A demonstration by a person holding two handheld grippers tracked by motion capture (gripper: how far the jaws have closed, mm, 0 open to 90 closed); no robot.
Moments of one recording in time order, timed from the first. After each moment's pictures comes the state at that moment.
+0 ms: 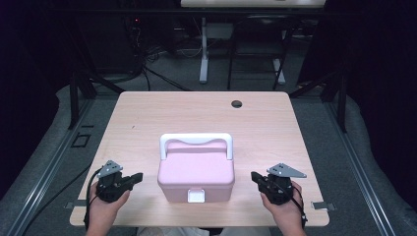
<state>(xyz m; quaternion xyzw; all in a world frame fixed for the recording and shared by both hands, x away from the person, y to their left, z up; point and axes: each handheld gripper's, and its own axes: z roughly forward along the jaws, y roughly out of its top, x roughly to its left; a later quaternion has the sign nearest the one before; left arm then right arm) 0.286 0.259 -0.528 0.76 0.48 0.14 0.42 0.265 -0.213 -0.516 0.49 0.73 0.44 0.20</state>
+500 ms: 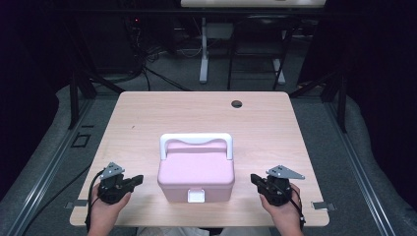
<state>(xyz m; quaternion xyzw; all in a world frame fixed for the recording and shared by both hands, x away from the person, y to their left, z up) 0.286 0.257 -0.538 0.76 0.48 0.14 0.41 0.266 -0.213 -0.528 0.50 0.72 0.43 0.18</state>
